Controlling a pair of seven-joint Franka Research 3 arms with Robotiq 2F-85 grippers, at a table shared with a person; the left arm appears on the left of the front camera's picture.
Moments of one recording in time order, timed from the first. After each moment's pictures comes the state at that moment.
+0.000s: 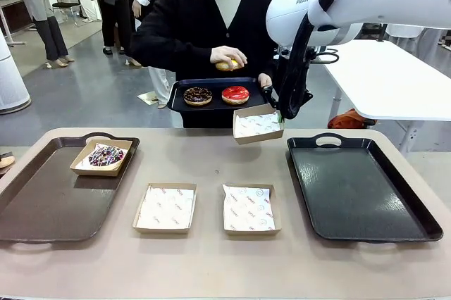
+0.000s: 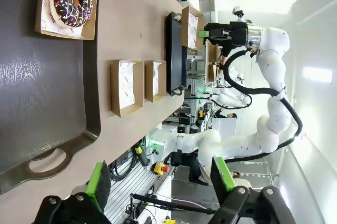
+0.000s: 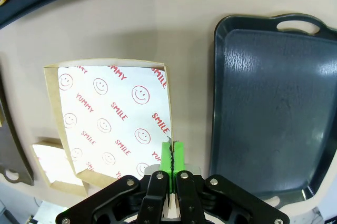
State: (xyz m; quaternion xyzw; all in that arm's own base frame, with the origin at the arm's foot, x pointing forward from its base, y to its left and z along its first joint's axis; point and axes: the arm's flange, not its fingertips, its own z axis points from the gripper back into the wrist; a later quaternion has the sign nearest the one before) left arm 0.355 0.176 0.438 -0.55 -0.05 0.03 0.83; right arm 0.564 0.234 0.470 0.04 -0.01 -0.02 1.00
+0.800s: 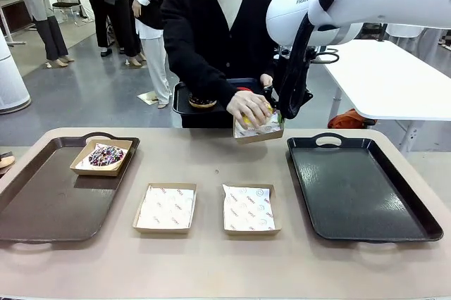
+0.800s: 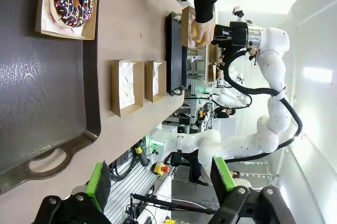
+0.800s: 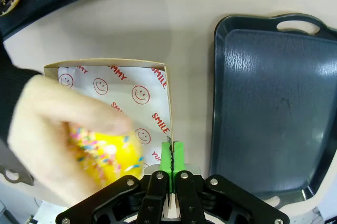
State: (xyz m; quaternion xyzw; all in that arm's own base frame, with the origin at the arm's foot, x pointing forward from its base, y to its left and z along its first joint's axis) left arm 0.355 0.176 0.438 -0.55 -0.05 0.03 0.83; right arm 0.564 0.234 0.470 0.04 -0.01 -0.02 1.00
